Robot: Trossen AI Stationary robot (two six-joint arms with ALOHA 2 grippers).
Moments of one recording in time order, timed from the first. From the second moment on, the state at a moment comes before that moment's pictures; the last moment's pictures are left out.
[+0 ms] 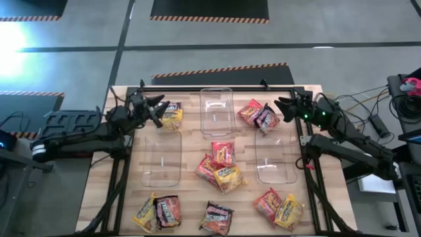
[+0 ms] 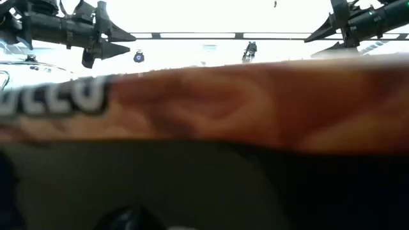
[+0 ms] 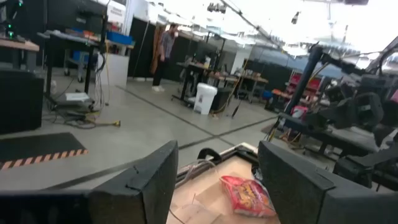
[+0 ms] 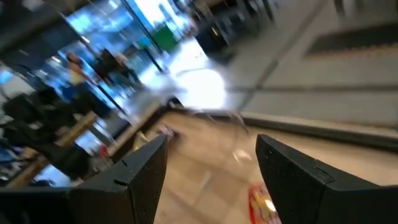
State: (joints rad) left arm 0.35 0.59 0.30 0.40 -0.31 -0.23; right arm -0.60 0.47 0.50 -0.27 0.01 0.57
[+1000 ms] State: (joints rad) left arm 0.41 1.11 0.69 0.12 -0.16 -0.13; right arm -0.60 0.86 0.76 -0.79 0.03 0.65
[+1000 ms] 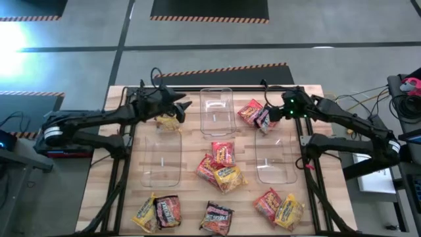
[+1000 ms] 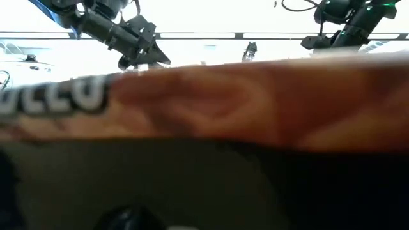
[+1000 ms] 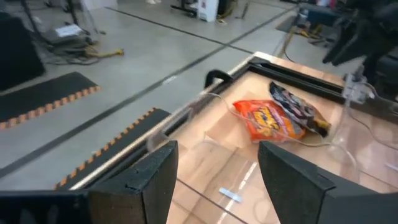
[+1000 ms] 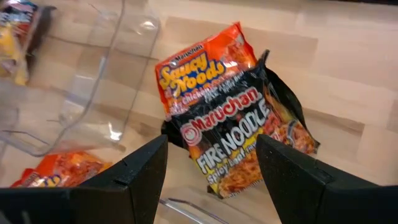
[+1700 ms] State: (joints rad) left arm 0.43 1.40 0.88 0.15 0.05 -0.05; right arm -0.60 1.09 0.94 -1.03 0.02 0.60
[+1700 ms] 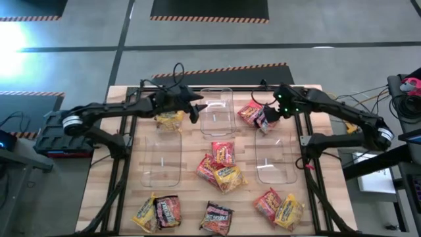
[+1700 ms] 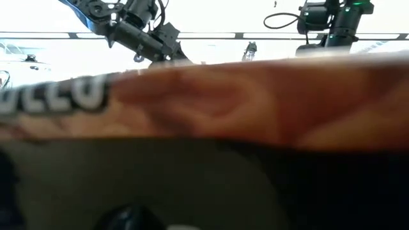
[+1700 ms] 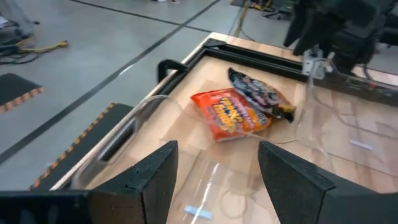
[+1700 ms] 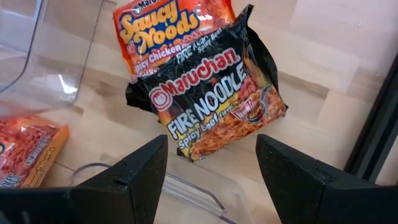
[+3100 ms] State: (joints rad) left arm 0.48 1.49 0.99 0.03 0.20 0.07; right arm -0.62 1.39 1.12 -0.95 -0.15 0.26
